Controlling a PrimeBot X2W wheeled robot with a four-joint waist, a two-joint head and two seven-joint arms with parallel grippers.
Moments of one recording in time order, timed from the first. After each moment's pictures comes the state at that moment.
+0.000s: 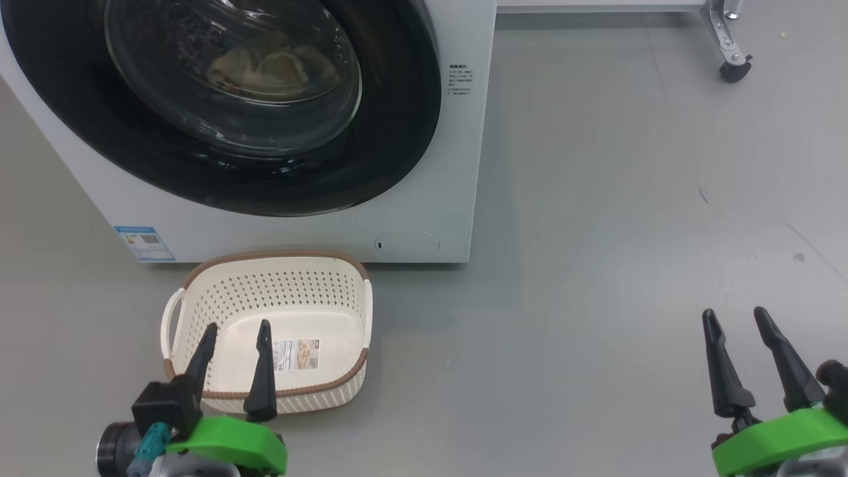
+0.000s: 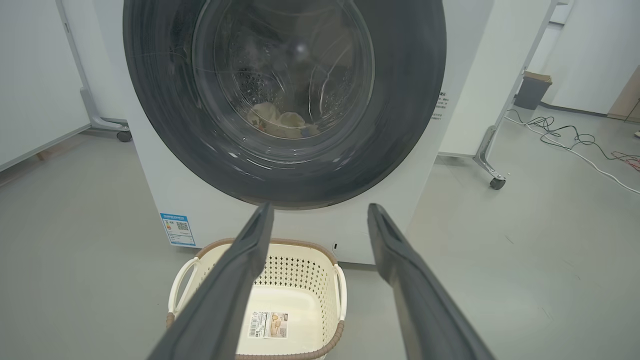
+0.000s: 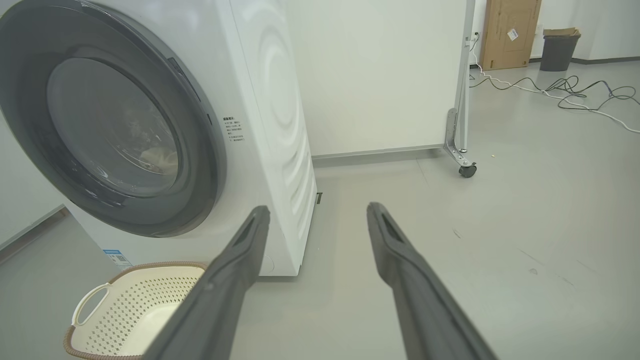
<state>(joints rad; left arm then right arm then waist) -0.11 0.20 -0.33 0.20 -0.39 0.18 -0.22 0.16 -0.04 -0.15 -0.07 0.22 0.13 -0.10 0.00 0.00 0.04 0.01</state>
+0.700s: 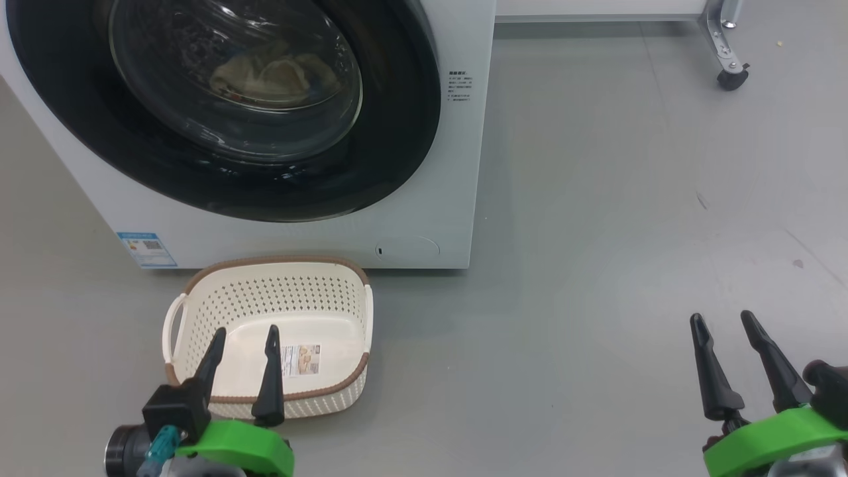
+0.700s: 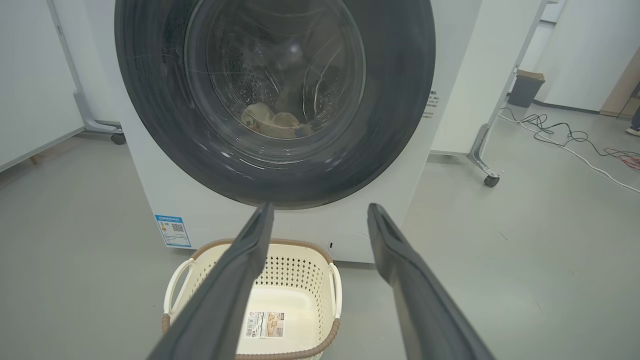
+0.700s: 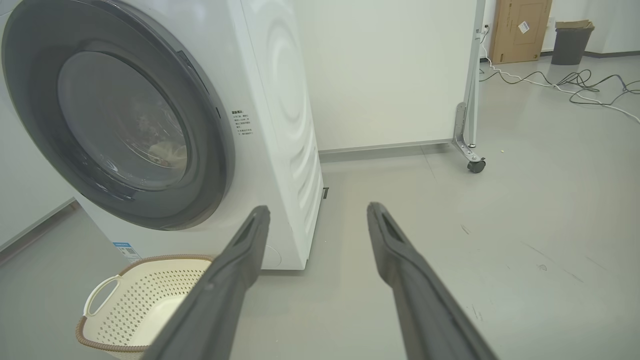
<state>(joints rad) -0.11 0.20 -0.36 0.20 -0.39 0.18 -0.22 0.16 -0.04 -0.12 -0.07 0.22 0.13 -0.08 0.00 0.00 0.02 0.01</state>
